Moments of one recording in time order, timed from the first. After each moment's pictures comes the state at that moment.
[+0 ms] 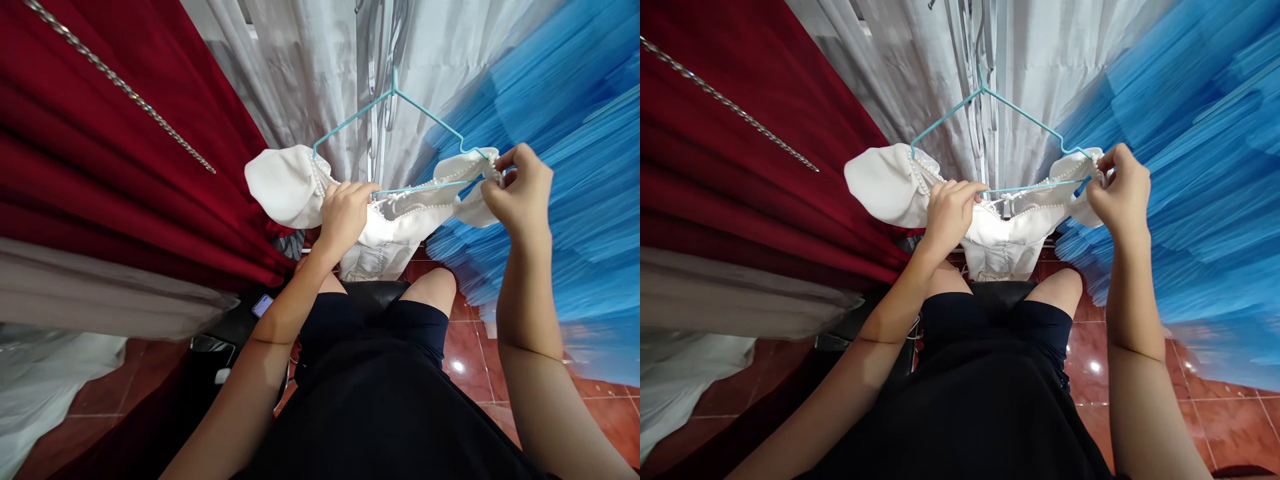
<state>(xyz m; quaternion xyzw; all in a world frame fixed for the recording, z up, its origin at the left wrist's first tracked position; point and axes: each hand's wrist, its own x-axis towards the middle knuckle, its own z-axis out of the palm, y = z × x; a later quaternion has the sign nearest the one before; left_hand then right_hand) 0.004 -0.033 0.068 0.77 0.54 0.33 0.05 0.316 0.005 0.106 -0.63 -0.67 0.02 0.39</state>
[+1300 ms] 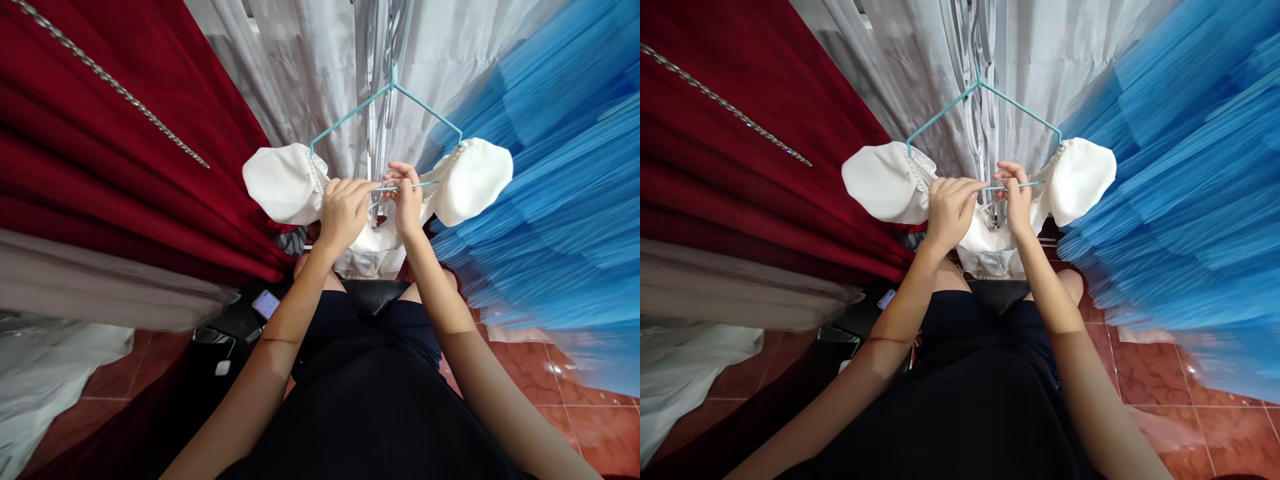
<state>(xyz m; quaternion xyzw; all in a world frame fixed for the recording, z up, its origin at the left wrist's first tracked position) 0.007 -0.027 0.047 0.77 0.50 0.39 0.00 0.156 0.038 0.020 -0.37 -0.47 0.51 0.61</state>
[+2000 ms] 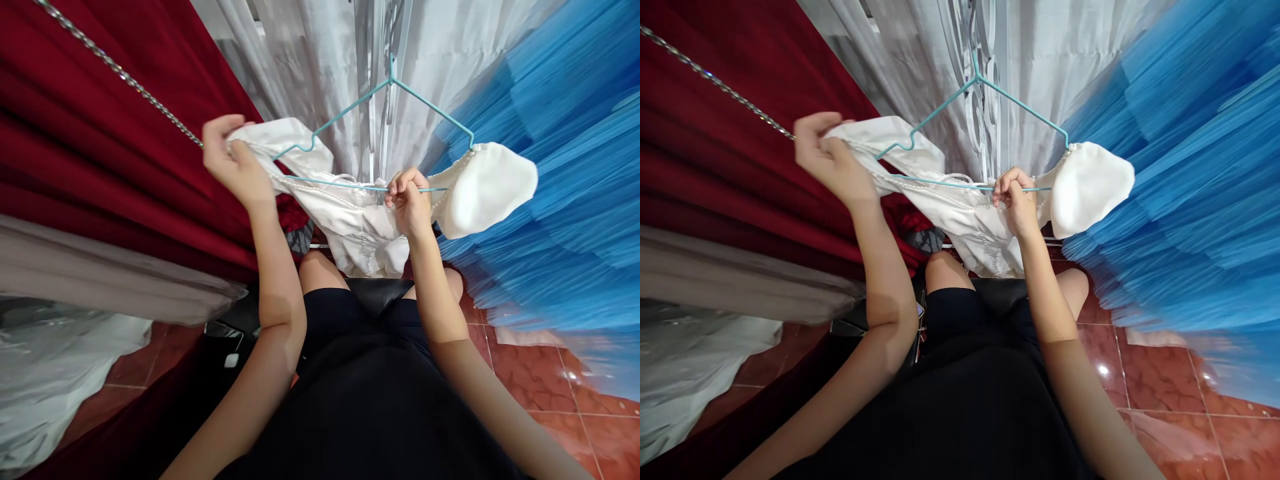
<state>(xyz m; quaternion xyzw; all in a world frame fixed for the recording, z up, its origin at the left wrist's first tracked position) -0.139 0.044 0.064 0.45 0.51 0.73 -0.08 0.156 0.019 0.030 -0.27 -0.48 0.56 0.61</state>
